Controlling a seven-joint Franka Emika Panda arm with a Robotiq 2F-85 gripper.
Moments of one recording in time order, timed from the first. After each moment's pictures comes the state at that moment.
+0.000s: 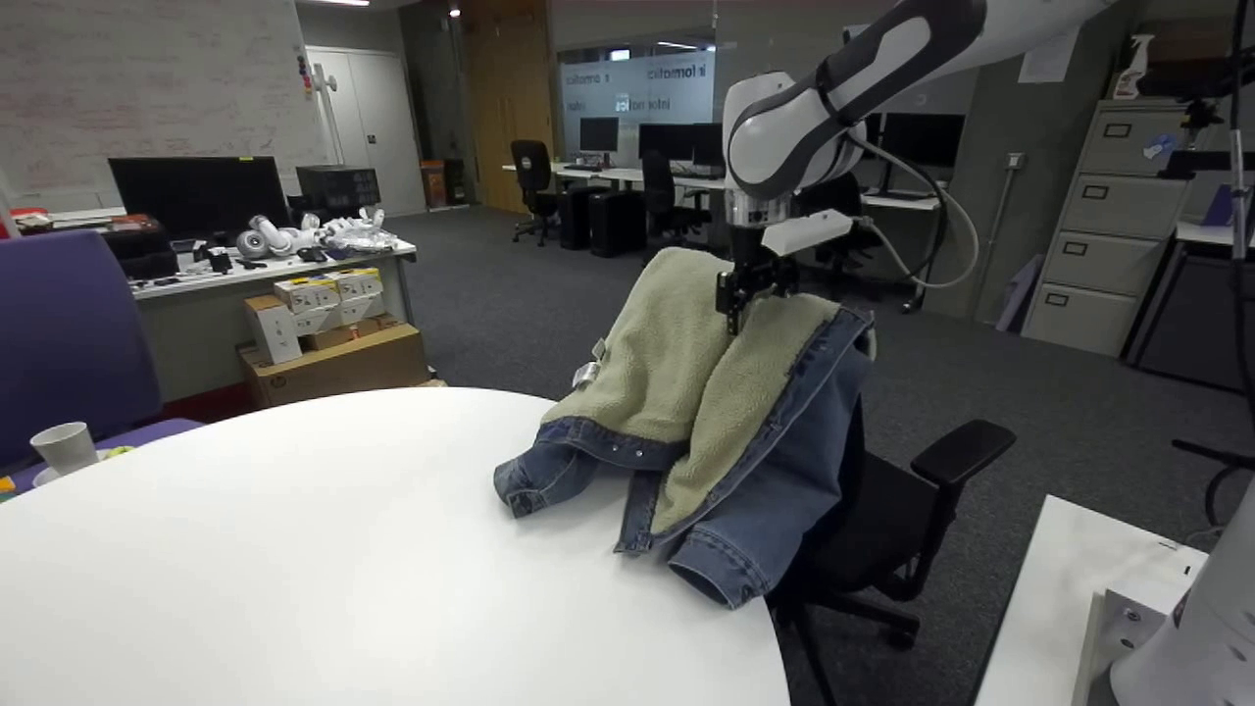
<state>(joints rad) -0.07 0.15 -0.07 -2.04 -0.09 2.14 0.10</state>
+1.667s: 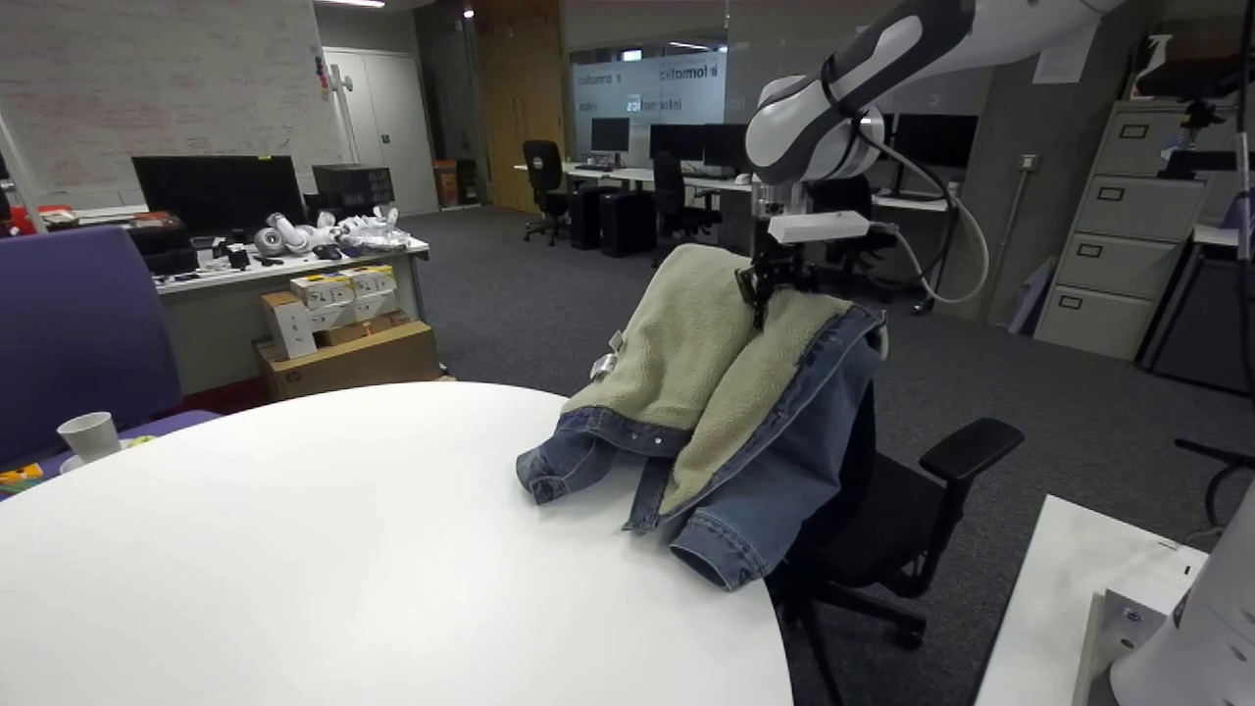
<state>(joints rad) -0.10 0.17 -0.16 -2.00 0.05 2.11 0.21</state>
